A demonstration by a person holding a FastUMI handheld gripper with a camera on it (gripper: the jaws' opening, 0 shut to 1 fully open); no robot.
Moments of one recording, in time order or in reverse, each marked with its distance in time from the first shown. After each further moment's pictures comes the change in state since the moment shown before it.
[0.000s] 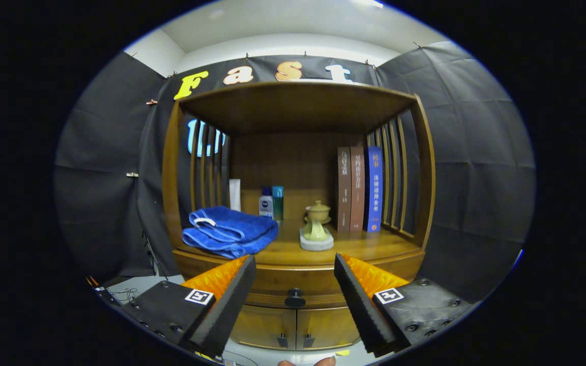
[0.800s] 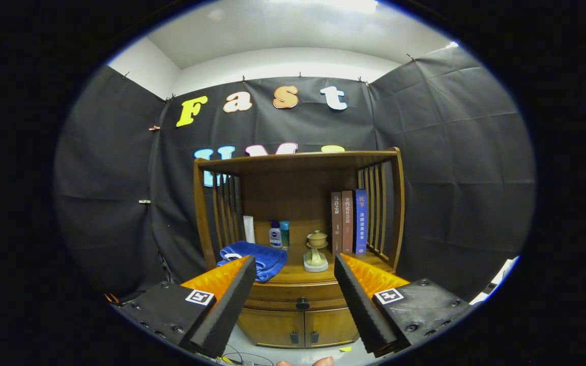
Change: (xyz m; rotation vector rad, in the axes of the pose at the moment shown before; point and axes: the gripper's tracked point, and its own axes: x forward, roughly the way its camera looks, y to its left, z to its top) arm -0.109 0.002 0.117 0.045 -0.055 0.009
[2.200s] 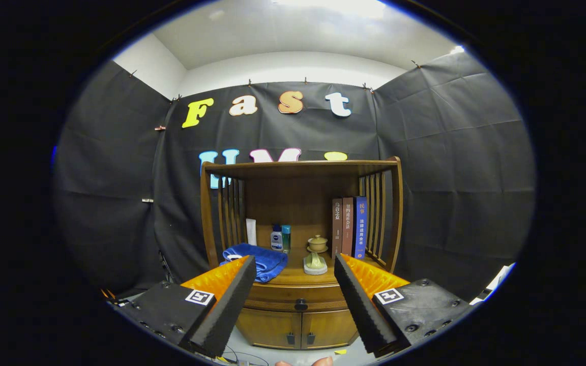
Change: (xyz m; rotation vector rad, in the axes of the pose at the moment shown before) arm -0.009 0.002 0.001 -0.010 -0.018 0.008
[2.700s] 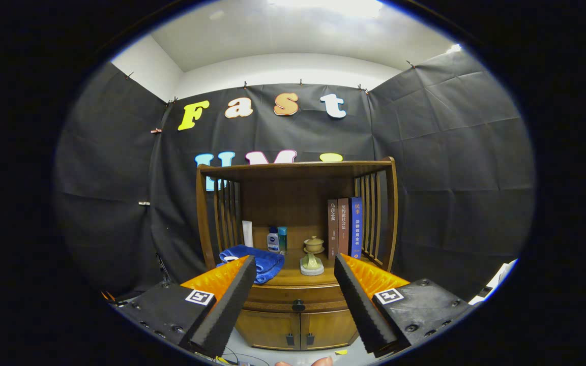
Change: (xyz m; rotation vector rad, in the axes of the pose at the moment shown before) arm -0.003 -0.005 0.005 0.012 -0.020 -0.022
